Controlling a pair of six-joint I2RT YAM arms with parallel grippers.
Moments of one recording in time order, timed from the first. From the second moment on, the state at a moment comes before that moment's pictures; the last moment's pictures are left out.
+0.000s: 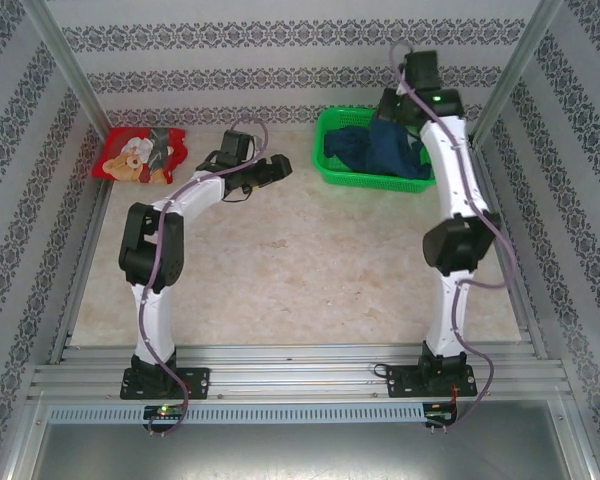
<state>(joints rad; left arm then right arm) -0.28 2.08 1.64 -0.27 0.36 -0.64 0.12 2.13 2.50 -1.02 -0.07 0.34</state>
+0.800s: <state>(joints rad) -0.15 1.30 1.11 0.02 0.48 -0.74 0.45 2.11 2.62 -1.01 -0.51 0.60</state>
